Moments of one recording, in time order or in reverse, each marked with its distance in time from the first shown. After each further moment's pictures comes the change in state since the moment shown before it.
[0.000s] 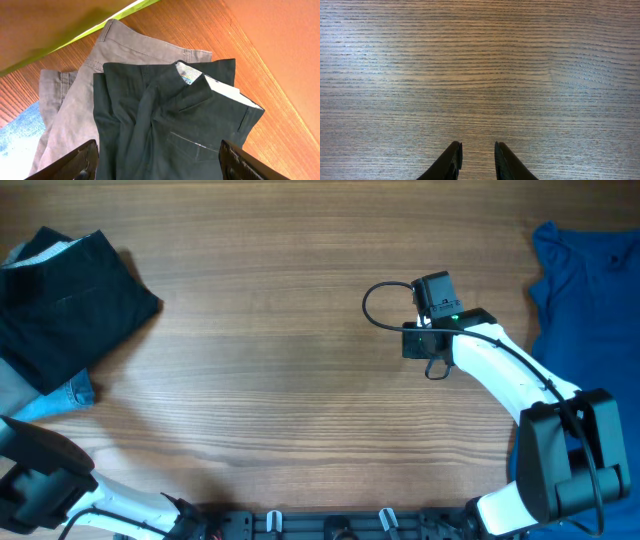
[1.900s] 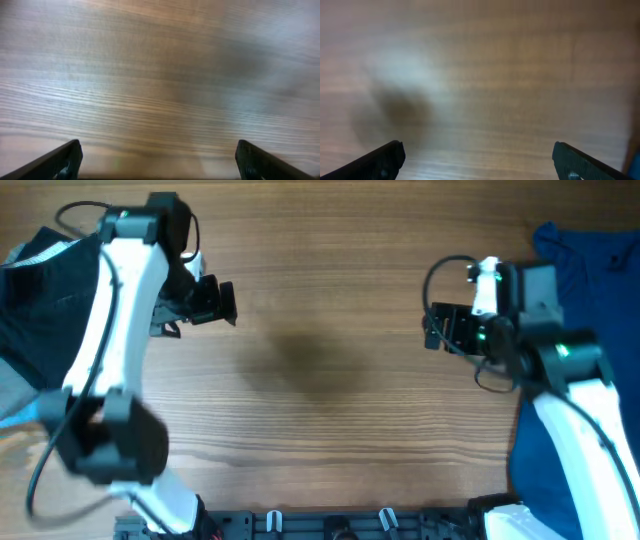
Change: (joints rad) left arm -0.893 -0.065 -0.123 -0.603 -0.090 0.003; right arm -0.112 -0.509 0.202 -0.378 -0.207 -0.012
